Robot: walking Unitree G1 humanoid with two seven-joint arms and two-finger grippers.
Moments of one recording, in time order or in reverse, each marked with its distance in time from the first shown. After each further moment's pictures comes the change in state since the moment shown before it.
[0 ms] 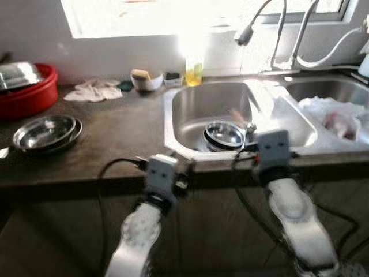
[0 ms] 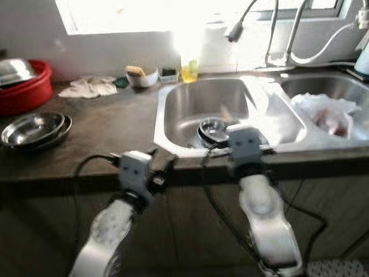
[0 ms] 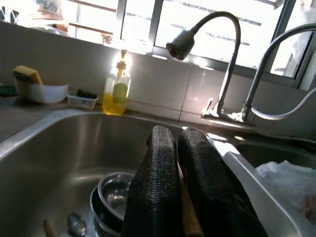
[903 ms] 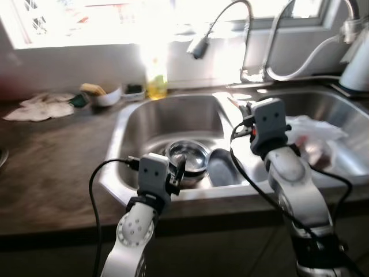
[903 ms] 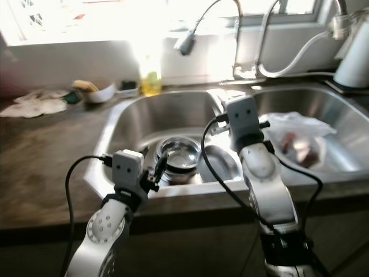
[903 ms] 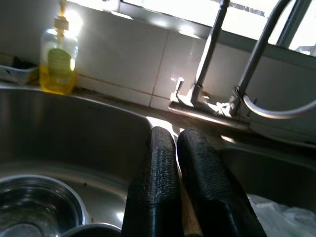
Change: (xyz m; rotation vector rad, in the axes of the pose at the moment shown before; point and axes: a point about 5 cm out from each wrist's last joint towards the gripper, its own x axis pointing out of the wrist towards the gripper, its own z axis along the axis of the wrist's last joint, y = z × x) left arm 0.000 -0.001 -0.004 -0.025 0.026 0.034; right arm 0.051 -0.011 -0.015 -0.039 0.116 0.128
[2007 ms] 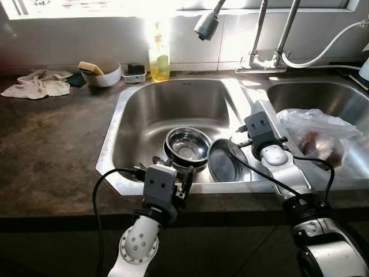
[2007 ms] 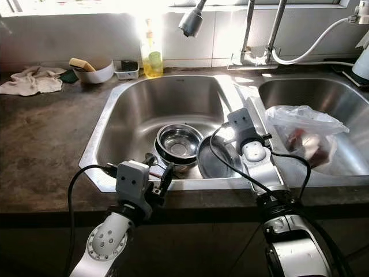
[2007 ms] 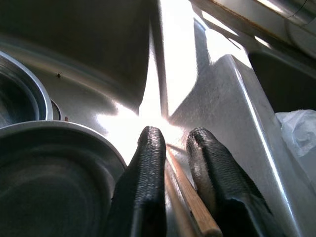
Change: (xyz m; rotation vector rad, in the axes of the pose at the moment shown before) left arm -0.021 -0.005 0.001 0.013 0.047 0.011; right arm 0.042 -0.010 -0.054 -0.140 0.299 -0.060
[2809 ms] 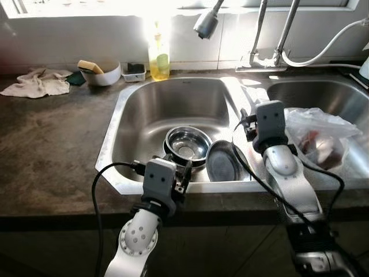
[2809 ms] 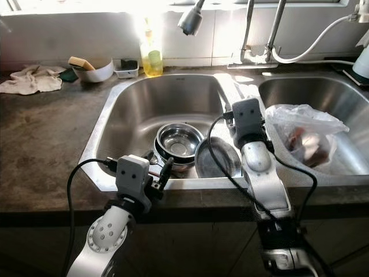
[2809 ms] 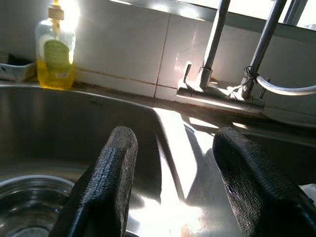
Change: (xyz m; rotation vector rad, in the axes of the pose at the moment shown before) left arm 0.009 0.007 0.004 0.031 -0.018 0.010; right arm -0.064 0.004 0.044 0.244 -0.403 -0.034
